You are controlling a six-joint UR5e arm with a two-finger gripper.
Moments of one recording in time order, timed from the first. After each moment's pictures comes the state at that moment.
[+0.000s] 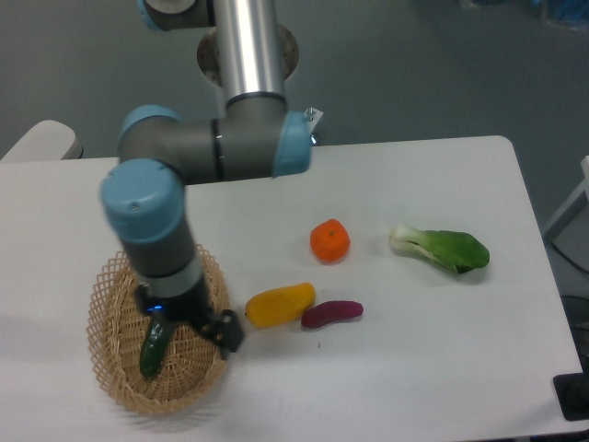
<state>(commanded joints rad) 2.24 -2.02 -1.36 -1.06 1.67 0.91</state>
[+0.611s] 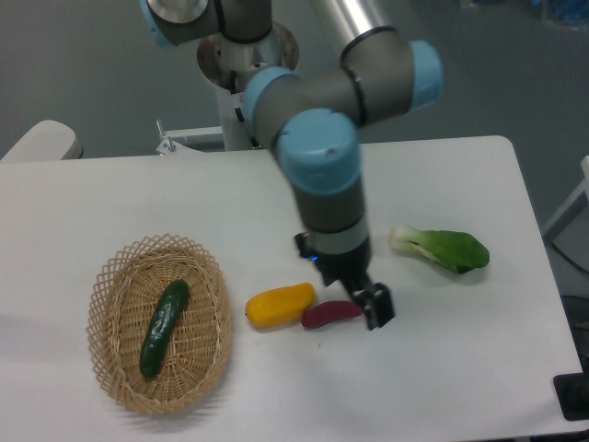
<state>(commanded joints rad) 2.47 -1.97 -1.37 -1.13 1.67 1.58</state>
